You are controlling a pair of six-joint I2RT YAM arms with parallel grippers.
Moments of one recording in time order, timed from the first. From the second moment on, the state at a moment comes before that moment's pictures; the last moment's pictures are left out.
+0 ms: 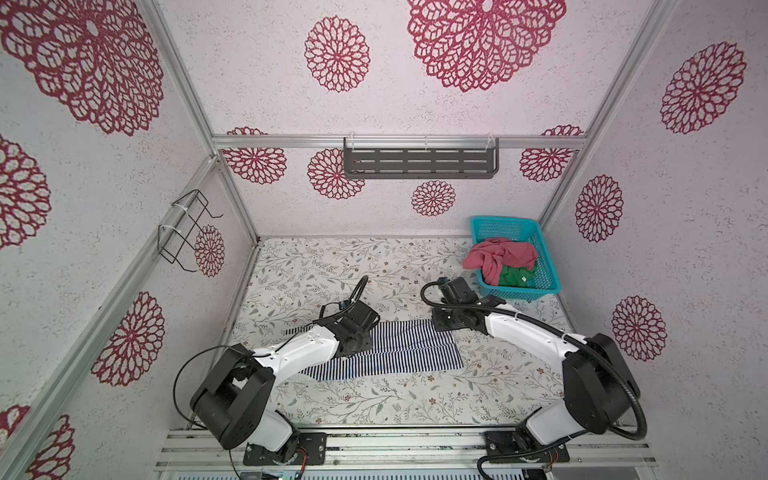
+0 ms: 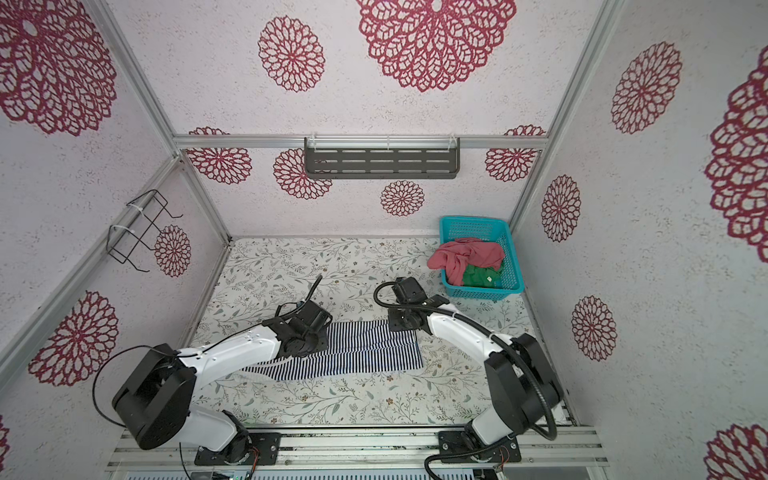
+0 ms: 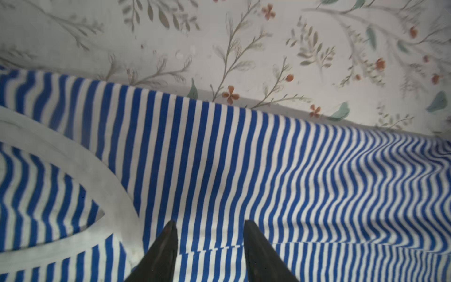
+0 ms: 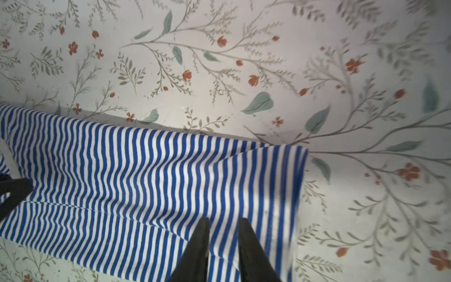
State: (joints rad) left arm -0.67 1.52 0.81 -0.48 -0.19 -0.88; right arm 0.61 1.57 1.02 -0.52 0.00 0.42
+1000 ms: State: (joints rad) left arm -0.61 1.52 0.76 -0.48 -0.11 -0.89; right arm 0.51 1.75 1.05 -0.55 0.12 0.43
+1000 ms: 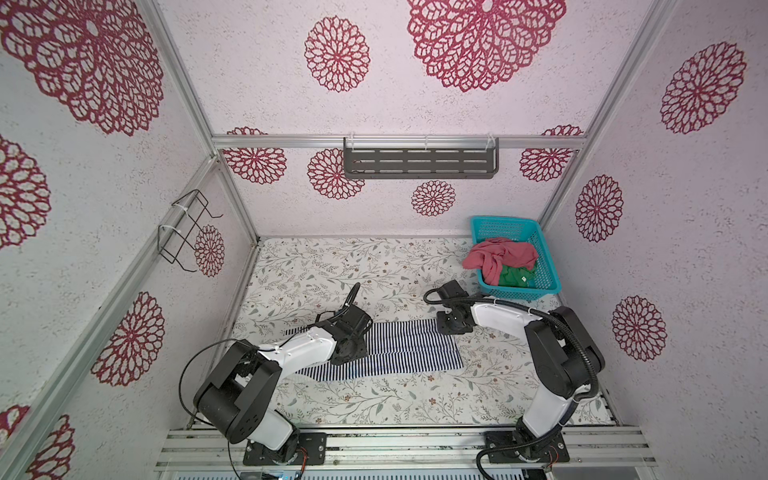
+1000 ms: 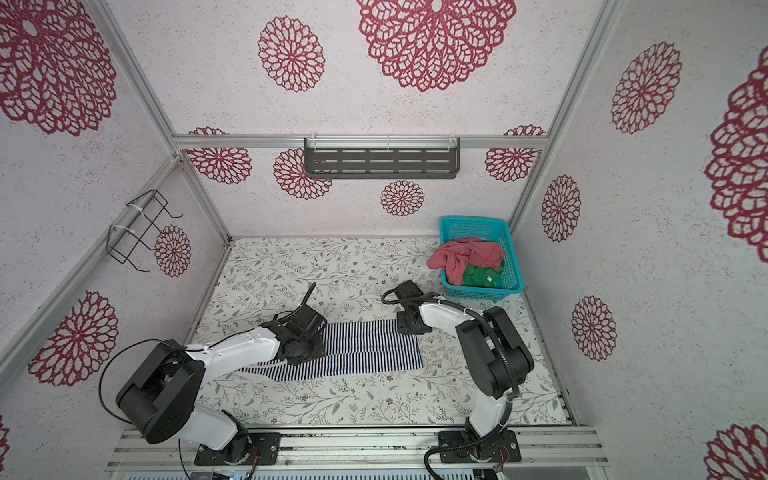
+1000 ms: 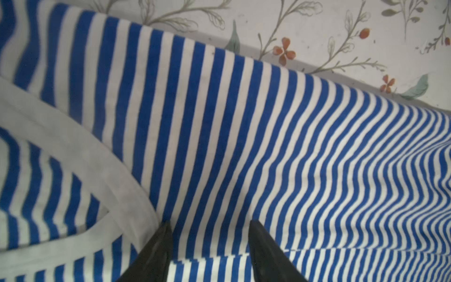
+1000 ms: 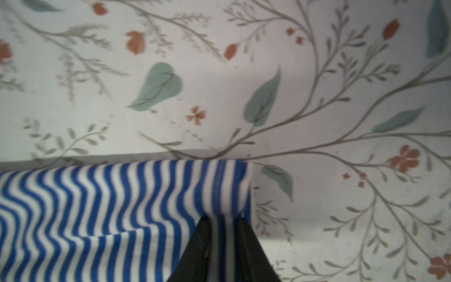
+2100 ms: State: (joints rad) left arm -0.35 1.78 0.97 -0.38 -0.18 -0.82; right arm 0.66 1.62 0.84 -0.40 0.13 0.57
